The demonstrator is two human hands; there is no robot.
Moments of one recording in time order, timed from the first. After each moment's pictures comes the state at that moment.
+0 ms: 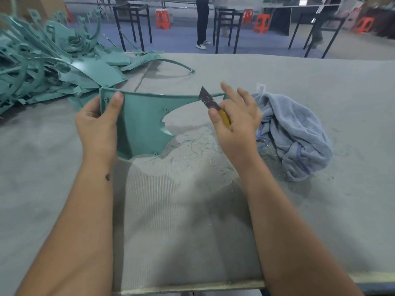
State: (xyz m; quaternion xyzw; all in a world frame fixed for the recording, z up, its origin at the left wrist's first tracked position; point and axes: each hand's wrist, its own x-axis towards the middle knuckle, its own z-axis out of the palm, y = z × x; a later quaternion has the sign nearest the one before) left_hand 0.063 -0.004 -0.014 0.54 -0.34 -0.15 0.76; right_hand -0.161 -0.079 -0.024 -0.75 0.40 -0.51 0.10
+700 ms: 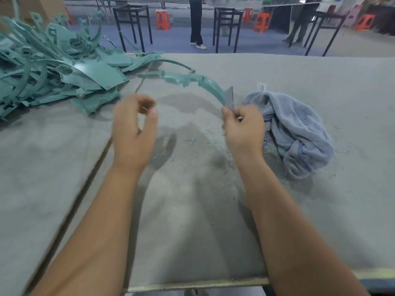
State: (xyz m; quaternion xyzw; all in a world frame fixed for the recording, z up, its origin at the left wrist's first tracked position) left_hand 0.026 -0.008 -0.026 0.55 -0.58 0.09 0.60; right_hand -0.165 -0.076 -0.018 -0.62 0.51 -0.54 0.25
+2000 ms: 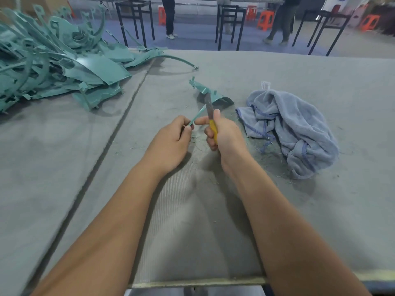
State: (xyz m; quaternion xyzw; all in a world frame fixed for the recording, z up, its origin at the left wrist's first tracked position) left_hand -0.005 -0.023 -0.045 0.66 -0.62 -0.15 0.41; right_hand -0.138 -0.063 -0.022 -0.55 0.43 -0.41 0.58
